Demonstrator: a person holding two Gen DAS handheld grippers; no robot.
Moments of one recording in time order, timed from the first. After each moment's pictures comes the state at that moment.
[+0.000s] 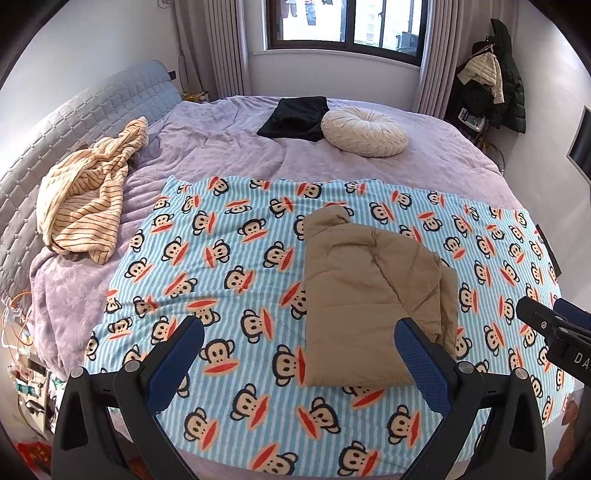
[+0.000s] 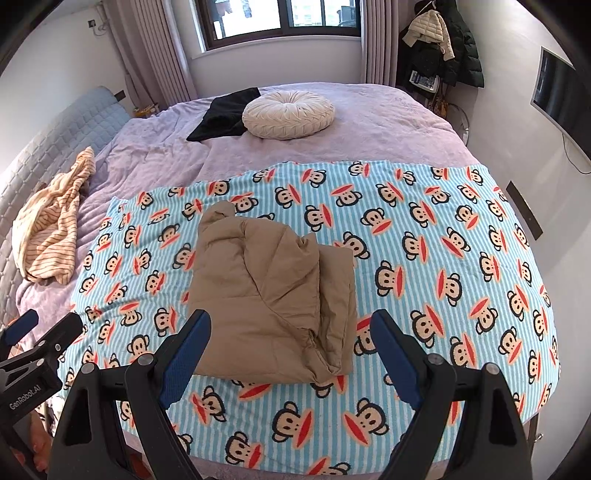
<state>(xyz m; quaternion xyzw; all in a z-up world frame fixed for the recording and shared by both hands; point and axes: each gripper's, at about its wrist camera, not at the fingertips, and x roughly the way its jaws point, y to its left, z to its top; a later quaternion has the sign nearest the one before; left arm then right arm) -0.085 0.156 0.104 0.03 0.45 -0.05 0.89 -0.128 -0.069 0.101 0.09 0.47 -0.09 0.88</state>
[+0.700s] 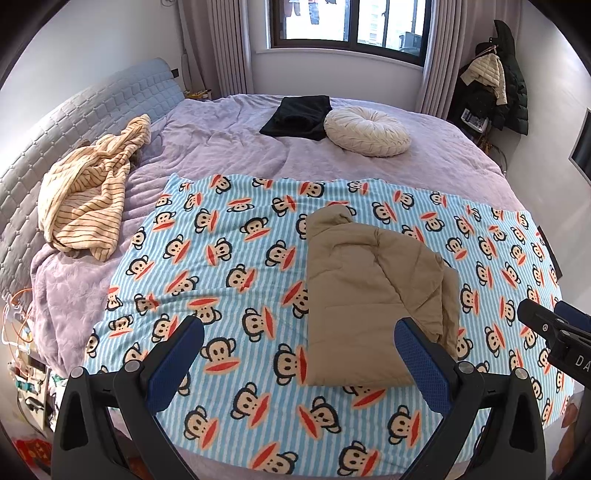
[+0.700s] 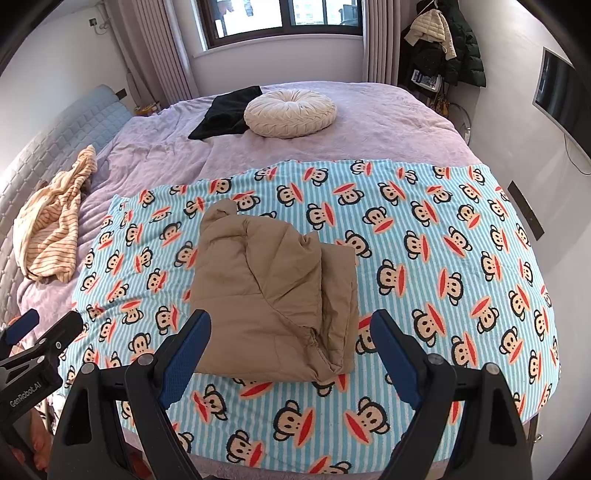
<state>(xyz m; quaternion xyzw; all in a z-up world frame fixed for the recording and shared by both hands) -0.085 0.158 0.104 0.03 0.45 -0.05 0.89 -0.130 -0.065 0.102 0.09 0.47 -0.09 0.88</state>
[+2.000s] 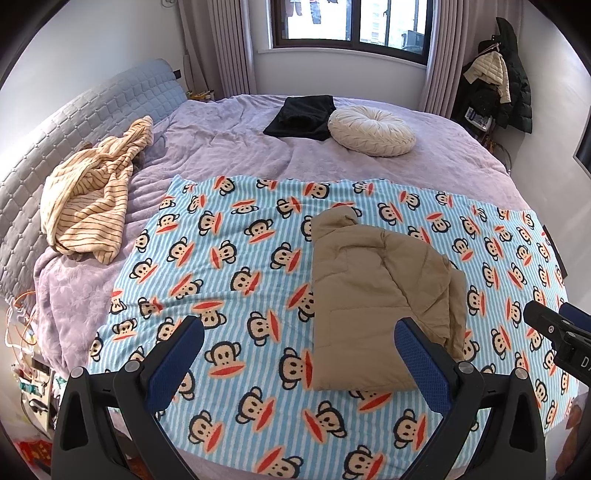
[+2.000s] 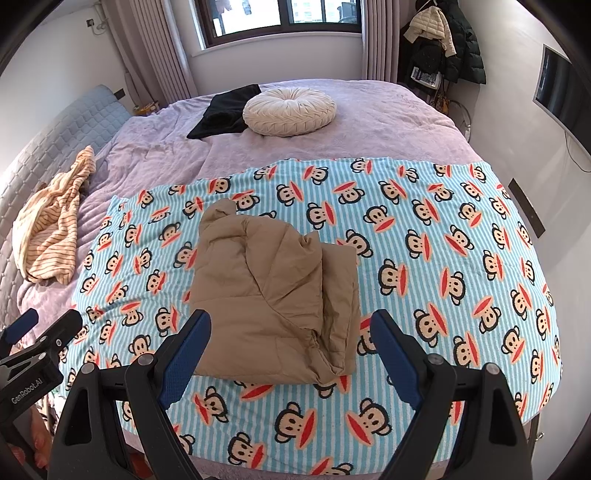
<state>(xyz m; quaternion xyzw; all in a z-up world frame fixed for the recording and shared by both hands) -0.087 0.162 0.102 0.03 0.45 -0.04 0.89 -0.127 -0.066 0.101 0.09 0.47 -0.09 0.88</state>
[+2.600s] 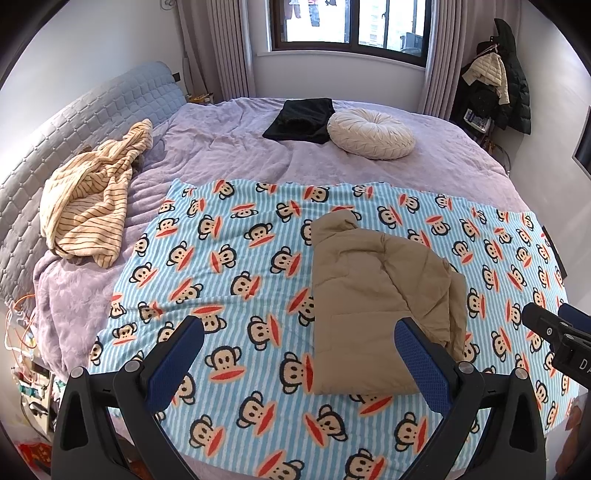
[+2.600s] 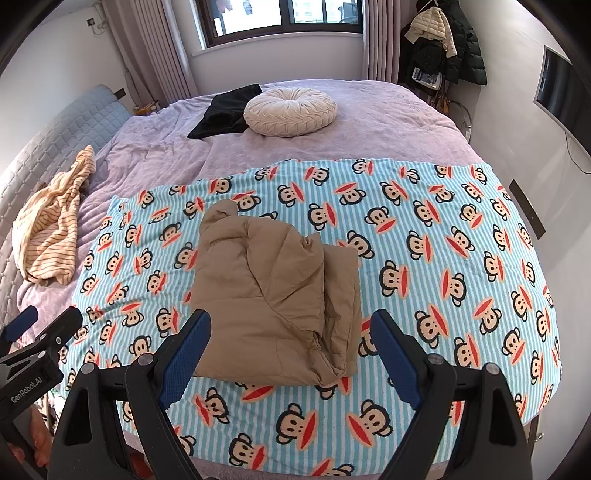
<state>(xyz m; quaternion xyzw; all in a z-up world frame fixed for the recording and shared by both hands) -0.080 0.161 0.102 0.03 0.44 -0.04 0.89 -0.126 -0.065 0.101 0.09 0.47 -0.09 0.88</state>
